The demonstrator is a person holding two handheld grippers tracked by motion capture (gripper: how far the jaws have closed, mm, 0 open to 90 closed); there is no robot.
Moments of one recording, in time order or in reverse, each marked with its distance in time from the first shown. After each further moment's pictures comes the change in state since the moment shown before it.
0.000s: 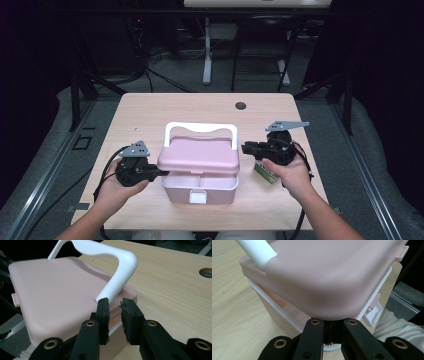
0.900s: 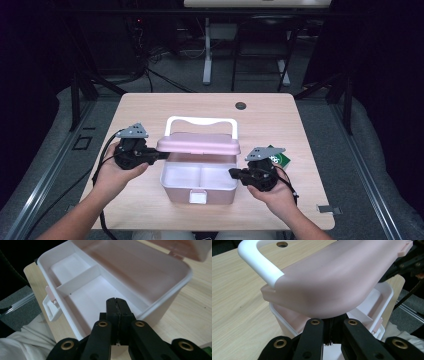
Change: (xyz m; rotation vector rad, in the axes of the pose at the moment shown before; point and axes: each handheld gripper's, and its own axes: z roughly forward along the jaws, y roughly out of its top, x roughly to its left) left arm 0.011 0.038 -0.012 -0.032 0.032 -0.010; right arm 0.041 -0.047 0.034 0.096 0.044 -0.101
